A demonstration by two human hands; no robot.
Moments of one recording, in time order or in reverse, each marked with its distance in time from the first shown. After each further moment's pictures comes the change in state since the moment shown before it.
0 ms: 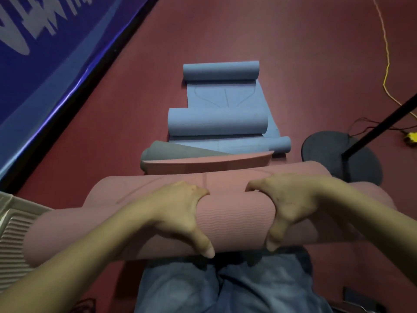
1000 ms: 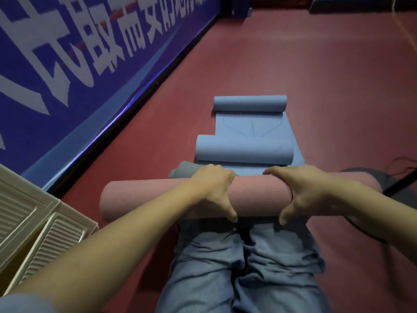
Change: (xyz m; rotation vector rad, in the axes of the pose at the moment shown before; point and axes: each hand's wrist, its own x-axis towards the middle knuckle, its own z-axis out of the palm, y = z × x) left_hand 0.062 -0.007 -0.043 0.399 0.325 -0.141; right_hand 0.039 0.036 -0.041 -0.160 0.429 0.037
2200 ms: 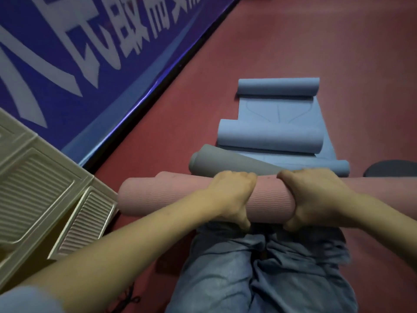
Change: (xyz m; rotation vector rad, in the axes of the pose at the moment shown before) left_hand -0.051 0.018 0.022 -0.037 0.013 0.028; right_hand -0.016 -0.071 0.013 -0.273 -0.024 -0.034
